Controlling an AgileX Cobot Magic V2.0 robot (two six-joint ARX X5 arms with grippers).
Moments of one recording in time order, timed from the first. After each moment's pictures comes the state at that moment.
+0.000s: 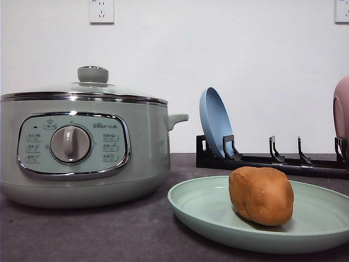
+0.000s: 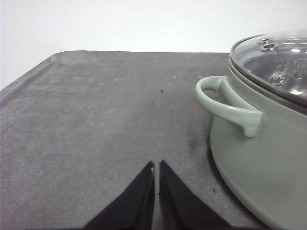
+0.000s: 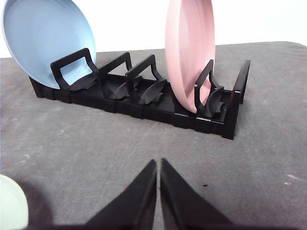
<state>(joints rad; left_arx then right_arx) 0.06 0.00 0.03 -0.17 0.00 0.01 -0.14 0.01 0.02 -0.16 -0.16 0.09</state>
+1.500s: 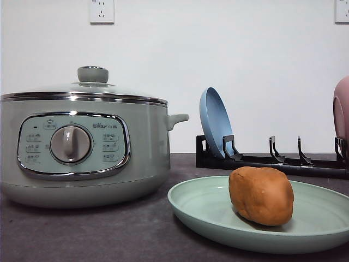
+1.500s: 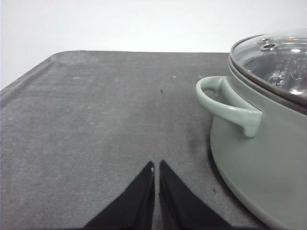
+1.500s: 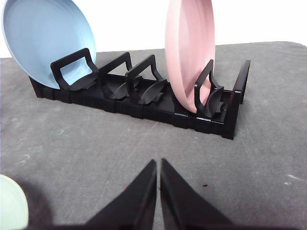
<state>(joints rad) 0.06 0.00 0.03 -0.17 0.00 0.01 -0.14 0.01 0.02 -0.16 -0.16 0.09</state>
